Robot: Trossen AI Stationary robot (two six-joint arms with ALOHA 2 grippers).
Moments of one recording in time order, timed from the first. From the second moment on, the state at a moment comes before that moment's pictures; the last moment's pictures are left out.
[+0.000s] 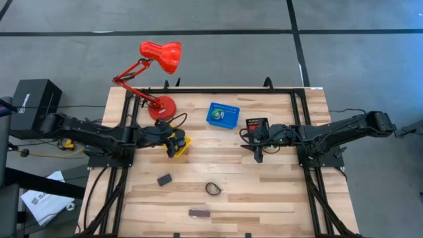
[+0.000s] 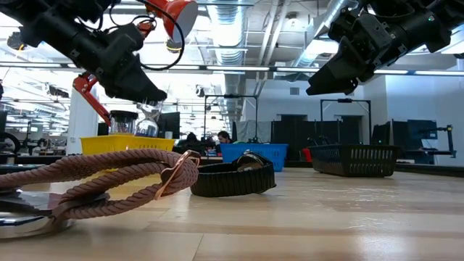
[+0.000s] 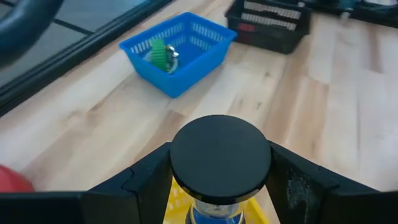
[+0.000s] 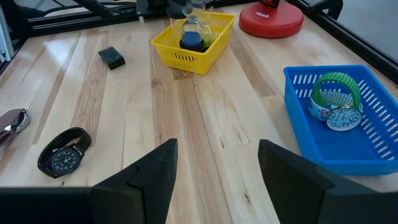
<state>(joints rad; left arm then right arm) -0.04 0.96 0.40 0.02 -0.44 -0.30 0.05 1.05 0.47 0.11 0.18 0.18</state>
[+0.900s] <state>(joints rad) -0.04 1.09 0.40 0.08 -0.45 -0.32 0.05 1.05 0.47 0.11 0.18 0.18</state>
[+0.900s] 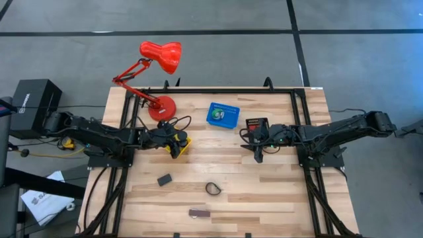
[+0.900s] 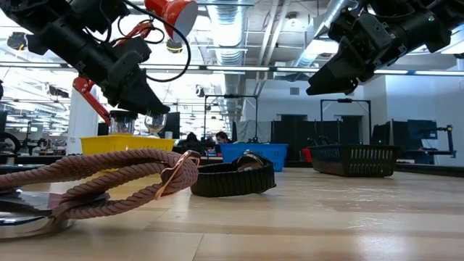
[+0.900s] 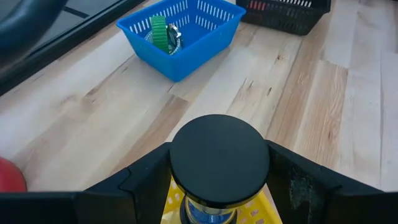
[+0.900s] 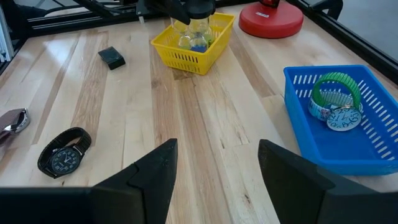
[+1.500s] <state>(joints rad) -0.04 1.09 0.40 0.08 -0.45 -0.35 0.05 1.05 0.47 0.11 0.18 0.18</state>
